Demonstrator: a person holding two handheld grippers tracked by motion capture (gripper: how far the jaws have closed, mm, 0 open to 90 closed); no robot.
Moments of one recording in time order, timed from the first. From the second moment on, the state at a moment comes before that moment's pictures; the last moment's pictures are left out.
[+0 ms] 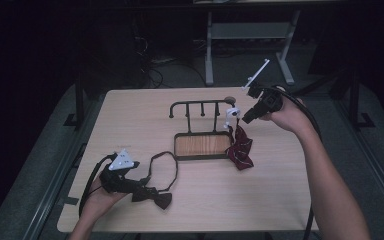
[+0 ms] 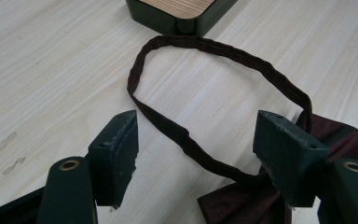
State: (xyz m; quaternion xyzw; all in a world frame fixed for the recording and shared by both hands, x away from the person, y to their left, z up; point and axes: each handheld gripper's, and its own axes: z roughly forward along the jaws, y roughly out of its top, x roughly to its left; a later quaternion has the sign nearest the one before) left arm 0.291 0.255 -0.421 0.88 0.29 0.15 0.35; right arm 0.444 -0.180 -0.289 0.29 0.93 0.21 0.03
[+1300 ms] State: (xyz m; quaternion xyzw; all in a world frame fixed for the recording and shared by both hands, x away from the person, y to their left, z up) left arm 0.292 0.253 -0.424 0.88 0.29 0.15 0.34; right arm 0.404 -0.204 -0.346 0.27 0.93 0.25 -0.02
